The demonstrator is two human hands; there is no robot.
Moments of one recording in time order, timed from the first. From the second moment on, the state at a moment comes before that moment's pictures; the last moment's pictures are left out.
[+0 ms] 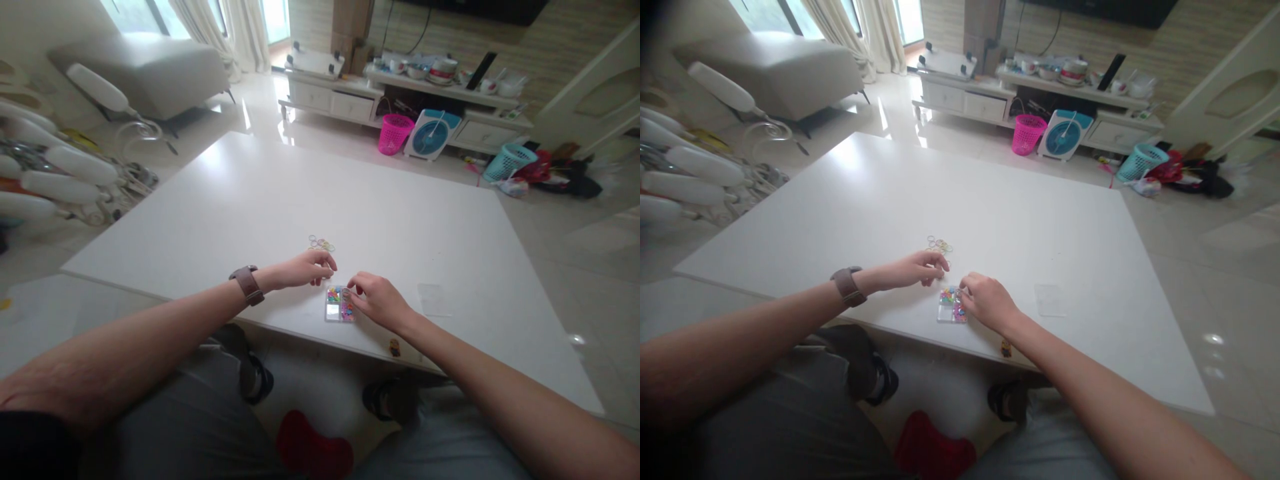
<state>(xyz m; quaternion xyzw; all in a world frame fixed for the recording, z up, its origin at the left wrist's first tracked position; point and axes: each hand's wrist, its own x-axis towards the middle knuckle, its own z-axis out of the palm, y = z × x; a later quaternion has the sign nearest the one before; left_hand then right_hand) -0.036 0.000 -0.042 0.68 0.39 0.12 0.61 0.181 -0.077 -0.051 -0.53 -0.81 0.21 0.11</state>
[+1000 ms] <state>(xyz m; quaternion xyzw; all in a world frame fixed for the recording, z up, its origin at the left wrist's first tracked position) -0.037 0.001 -0.048 0.70 0.38 0.11 0.59 0.179 -0.071 -0.050 -0.58 -0.74 0.28 0.17</state>
